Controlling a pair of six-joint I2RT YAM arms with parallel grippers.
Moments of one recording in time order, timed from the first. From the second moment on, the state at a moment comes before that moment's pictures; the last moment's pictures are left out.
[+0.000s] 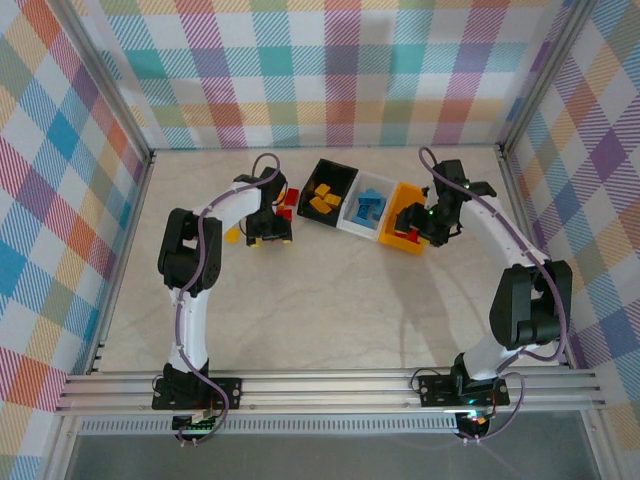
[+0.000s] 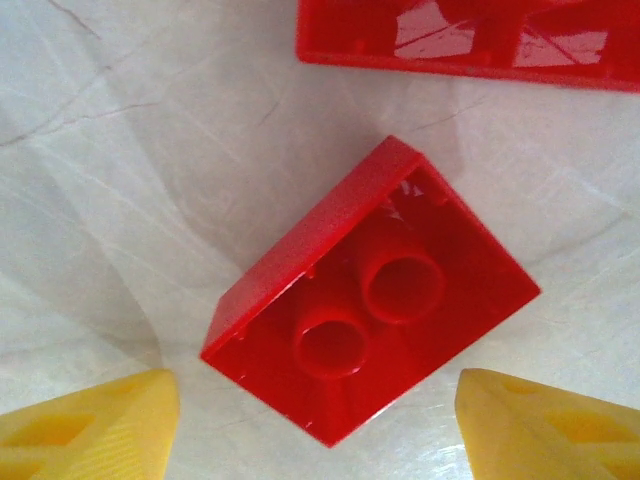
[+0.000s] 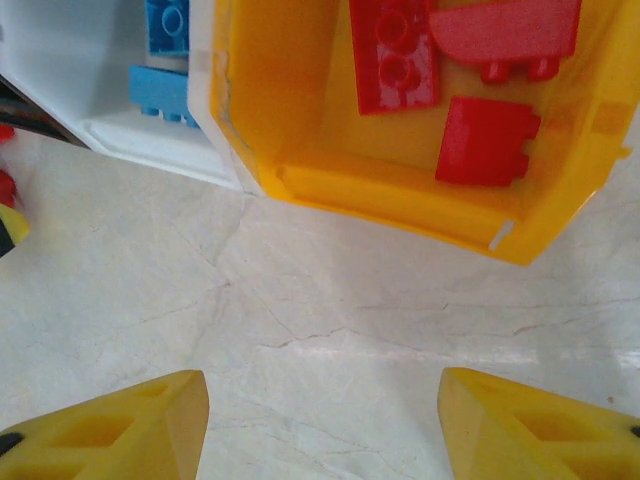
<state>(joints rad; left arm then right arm) -0.34 2.15 1.66 -0.98 0.00 -0.44 0.16 1.60 1.30 -0.93 -0.32 0.44</state>
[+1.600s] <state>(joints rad) -0.45 2.08 1.73 -1.03 0.09 -0.45 0.16 1.45 1.21 -0.91 -0.39 0.44</state>
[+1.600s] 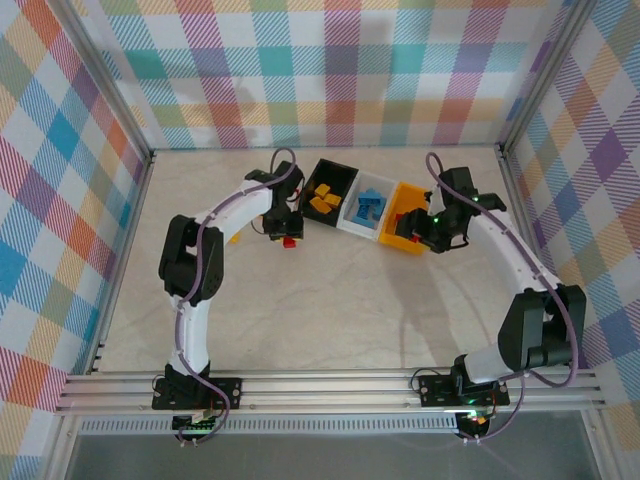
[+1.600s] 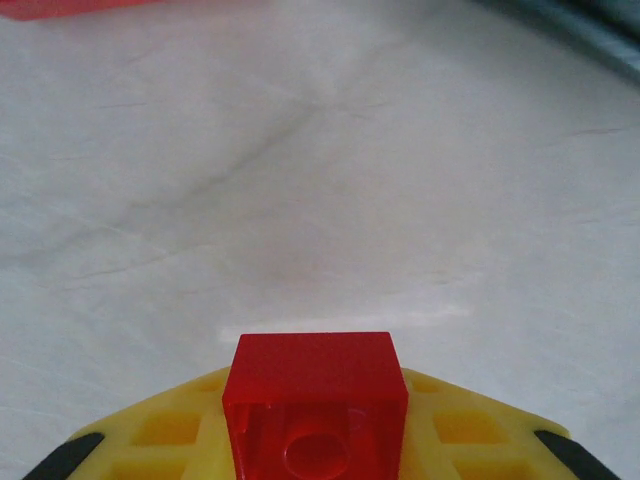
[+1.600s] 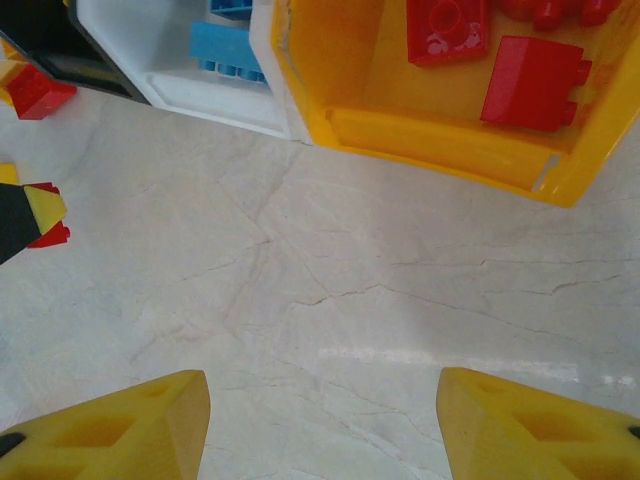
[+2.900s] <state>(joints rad) -0.71 2.57 2.65 -0.94 0.41 -0.68 0.14 1.05 1.13 -0.73 -0.45 0.57</state>
